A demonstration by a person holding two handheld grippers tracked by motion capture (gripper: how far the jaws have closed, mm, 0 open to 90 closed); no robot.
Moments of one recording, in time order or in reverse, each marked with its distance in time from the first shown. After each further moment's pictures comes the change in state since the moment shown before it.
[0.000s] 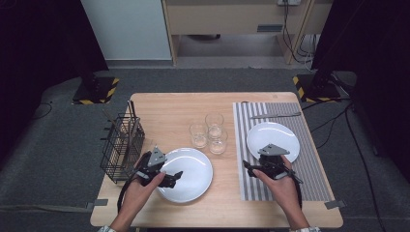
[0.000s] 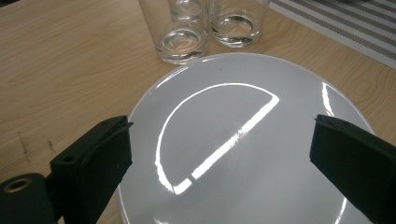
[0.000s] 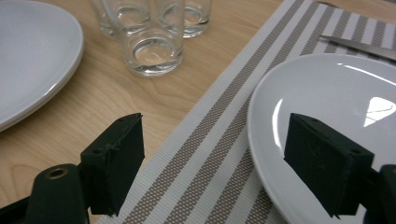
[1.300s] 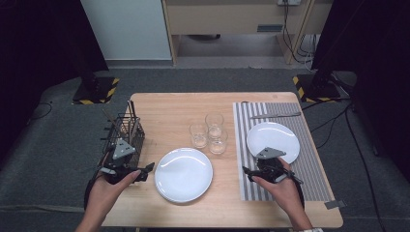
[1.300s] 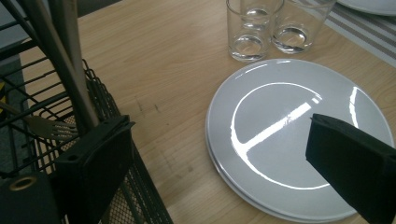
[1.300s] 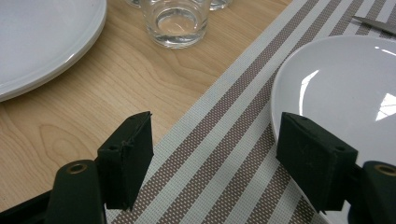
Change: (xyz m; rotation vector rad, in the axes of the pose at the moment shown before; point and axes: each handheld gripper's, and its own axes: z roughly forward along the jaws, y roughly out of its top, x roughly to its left) left arm 0.032 0.015 -0.087 0.033 0.166 -0.084; right arm 0.006 -0.003 -0.006 0.085 0.044 -0.064
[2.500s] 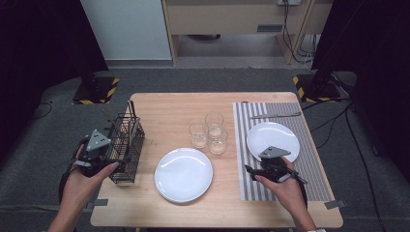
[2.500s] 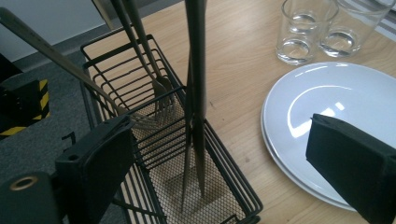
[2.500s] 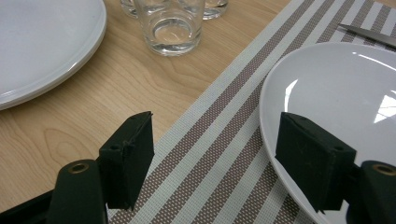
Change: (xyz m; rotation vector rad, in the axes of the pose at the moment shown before) left arm 0.050 0.001 -0.030 -0.003 0.088 -0.011; right arm -0.004 0.002 -0.010 -0.021 -0.003 0.014
